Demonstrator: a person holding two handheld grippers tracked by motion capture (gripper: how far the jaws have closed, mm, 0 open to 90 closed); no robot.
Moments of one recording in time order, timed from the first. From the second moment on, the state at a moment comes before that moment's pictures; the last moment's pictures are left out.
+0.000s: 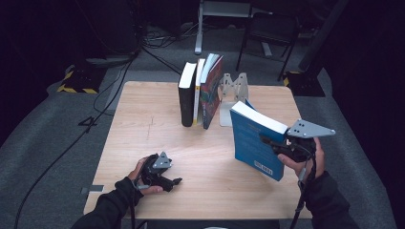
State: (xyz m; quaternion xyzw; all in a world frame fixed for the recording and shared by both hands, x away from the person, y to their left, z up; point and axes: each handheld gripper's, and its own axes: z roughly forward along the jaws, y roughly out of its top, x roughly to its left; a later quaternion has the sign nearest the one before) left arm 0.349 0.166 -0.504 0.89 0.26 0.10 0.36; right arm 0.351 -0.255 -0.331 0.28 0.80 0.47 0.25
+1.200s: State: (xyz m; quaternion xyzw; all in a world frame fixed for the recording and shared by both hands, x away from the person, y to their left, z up) left arm 0.351 0.166 -0.504 0.89 0.25 0.09 0.36; right arm 0.447 -0.199 -0.297 0.34 0.78 0.44 0.29
